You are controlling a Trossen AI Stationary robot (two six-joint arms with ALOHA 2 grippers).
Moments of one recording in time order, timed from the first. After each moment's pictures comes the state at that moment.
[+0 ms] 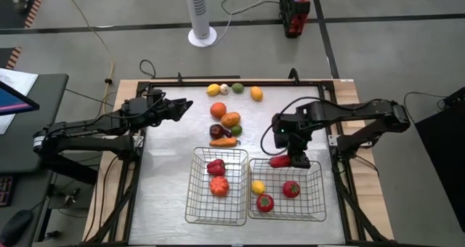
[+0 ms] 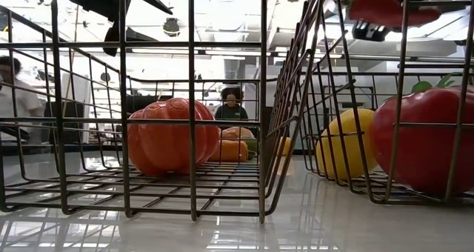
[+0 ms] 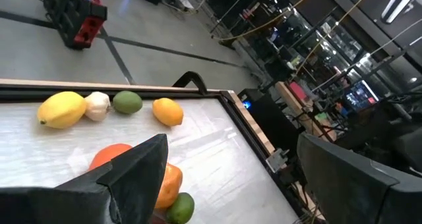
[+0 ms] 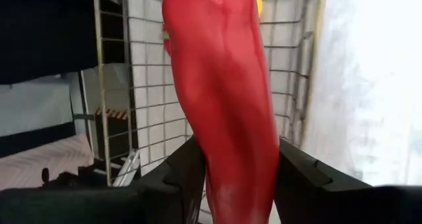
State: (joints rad) left arm 0.24 0.71 0.59 -0.05 -0.33 -0.83; right arm 0.03 1.38 1.28 -1.22 -0.48 0.13
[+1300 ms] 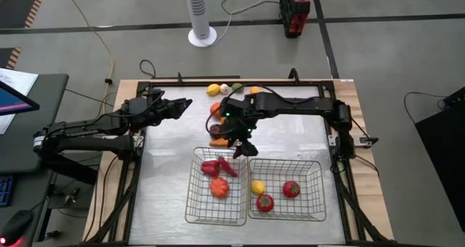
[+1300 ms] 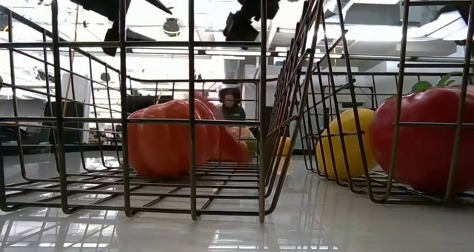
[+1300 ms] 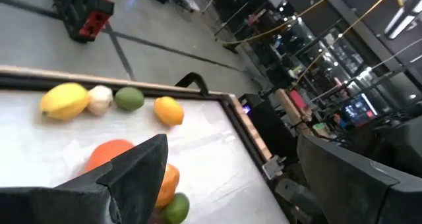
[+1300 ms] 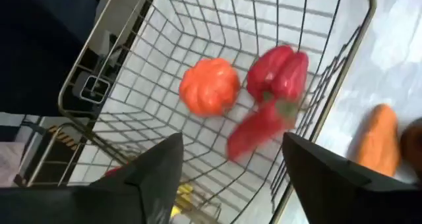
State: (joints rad) left arm 0.24 0.71 0.59 -0.06 -0.36 -0.91; right arm -0.09 1.99 1.91 -1.02 -0.57 -0.30
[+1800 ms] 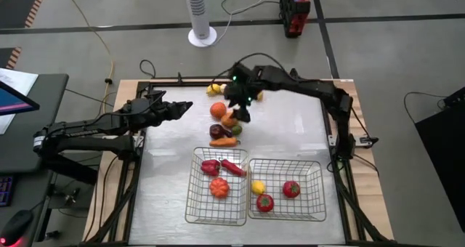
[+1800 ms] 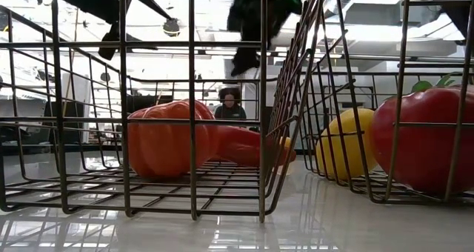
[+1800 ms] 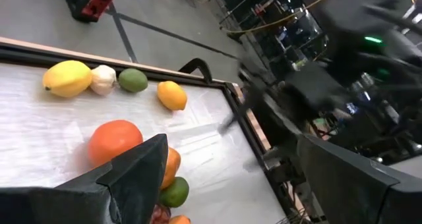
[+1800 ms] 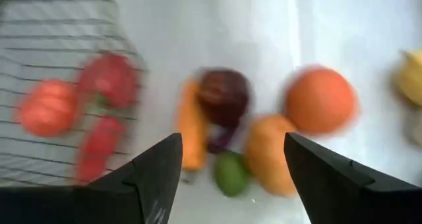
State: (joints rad) left arm 0.24 0.71 0.59 -0.11 -0.33 -0.97; right arm -0.38 1.98 1.88 -0.91 -0.38 -0.30
